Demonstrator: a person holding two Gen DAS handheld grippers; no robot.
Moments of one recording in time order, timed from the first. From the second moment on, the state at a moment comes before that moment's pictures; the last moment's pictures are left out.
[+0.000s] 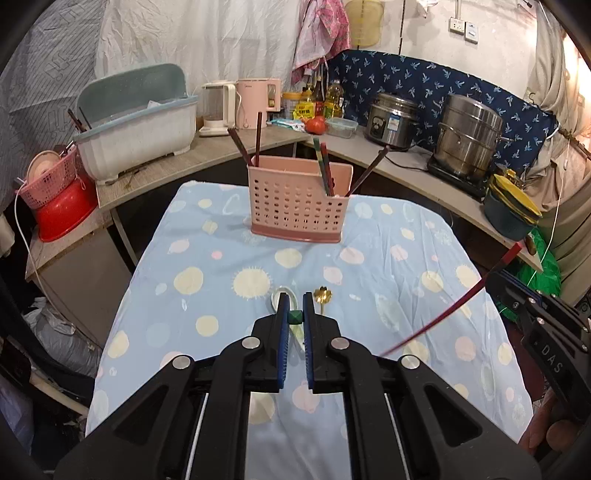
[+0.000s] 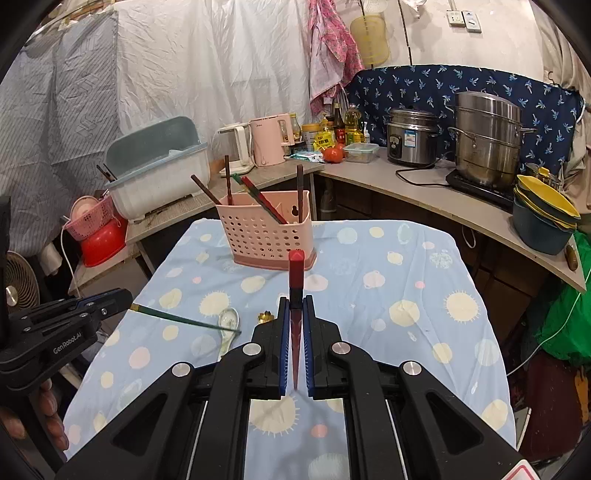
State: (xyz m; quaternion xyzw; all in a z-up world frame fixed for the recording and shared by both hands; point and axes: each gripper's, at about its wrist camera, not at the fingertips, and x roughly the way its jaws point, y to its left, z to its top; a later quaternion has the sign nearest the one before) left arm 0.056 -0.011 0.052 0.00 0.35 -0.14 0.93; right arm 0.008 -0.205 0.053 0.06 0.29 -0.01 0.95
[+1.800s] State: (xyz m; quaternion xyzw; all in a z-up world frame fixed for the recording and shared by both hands) left arm 0.255 -0.040 0.250 0.02 0.20 -0.12 0.97; right arm 0.195 -0.202 0.208 0.04 0.19 0.03 0.98
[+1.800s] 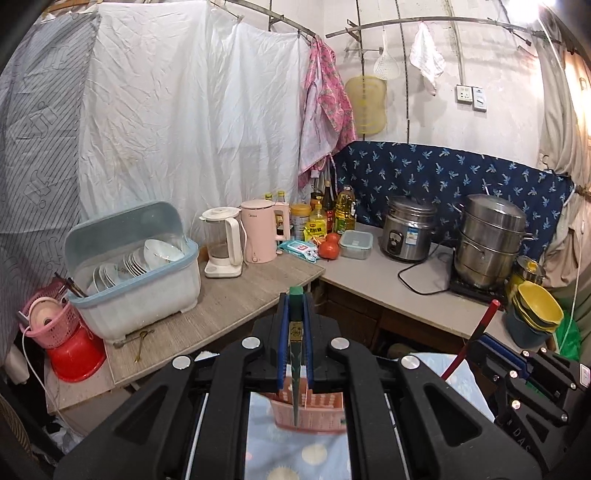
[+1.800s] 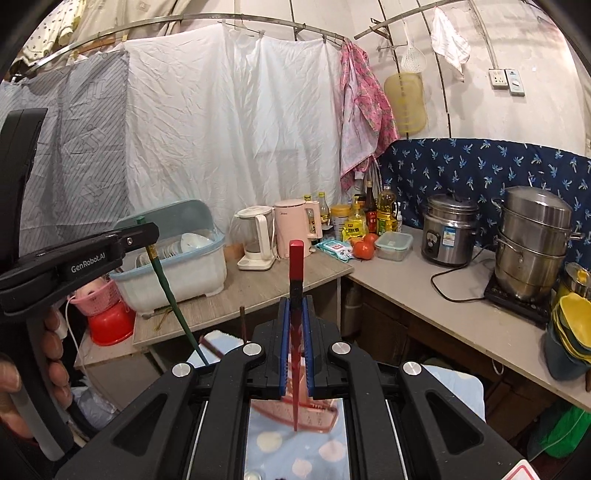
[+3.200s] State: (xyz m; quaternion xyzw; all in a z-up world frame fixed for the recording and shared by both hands) left arm 0.330 -0.025 0.127 0.00 0.26 -0.08 0.96; right arm 0.272 -0.191 0.110 0.01 0.26 0.00 0.97
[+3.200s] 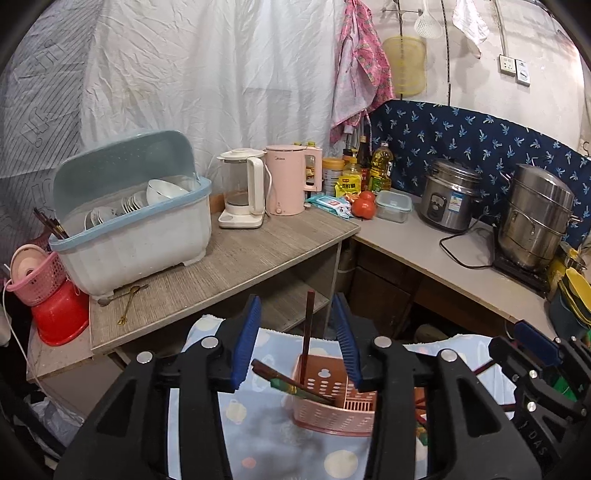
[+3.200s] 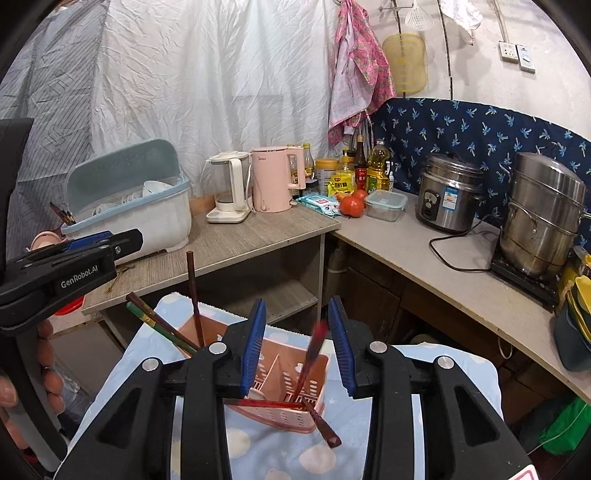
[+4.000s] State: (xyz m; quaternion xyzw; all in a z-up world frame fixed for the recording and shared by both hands) left arm 0.263 -0.015 0.110 0.01 0.28 -0.08 0.96; right arm 0.199 -0.182 0.106 0.03 0.26 0.01 0.97
